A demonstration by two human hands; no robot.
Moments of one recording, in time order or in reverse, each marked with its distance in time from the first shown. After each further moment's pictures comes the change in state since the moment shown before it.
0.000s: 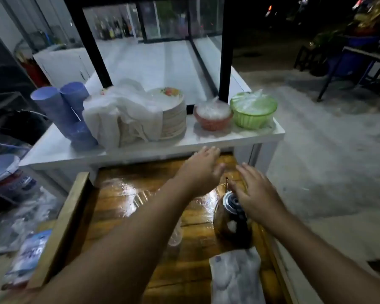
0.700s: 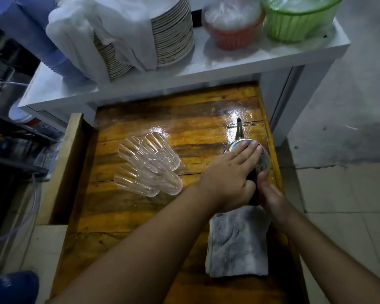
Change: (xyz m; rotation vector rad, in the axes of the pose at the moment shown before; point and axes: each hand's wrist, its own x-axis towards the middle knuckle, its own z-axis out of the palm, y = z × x) left_hand -0.016 0.000 0.151 0.097 -0.315 0.081; right_hand -0.044 0.120 0.102 1.244 -0.522 0.389
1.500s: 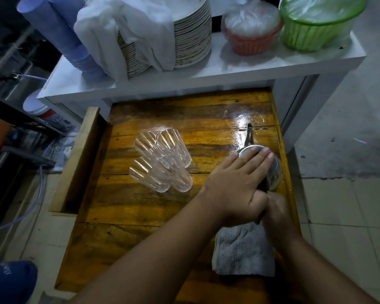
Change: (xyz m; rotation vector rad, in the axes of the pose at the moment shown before) left_hand -0.045 0.015 -0.012 0.090 0.132 0.019; right_hand -0.035 -0.006 0.053 -0.154 0.178 -0.302
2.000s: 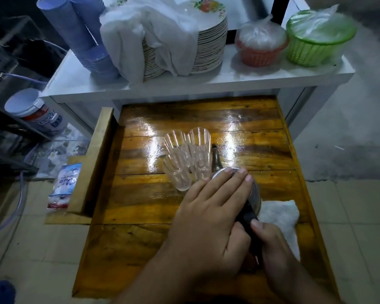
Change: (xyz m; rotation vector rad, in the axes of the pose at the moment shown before) left_hand -0.172 -0.033 -0.075 -0.179 0.189 -0.051; right_hand -0.097 -0.040 0.122 0.093 -0.176 0.334
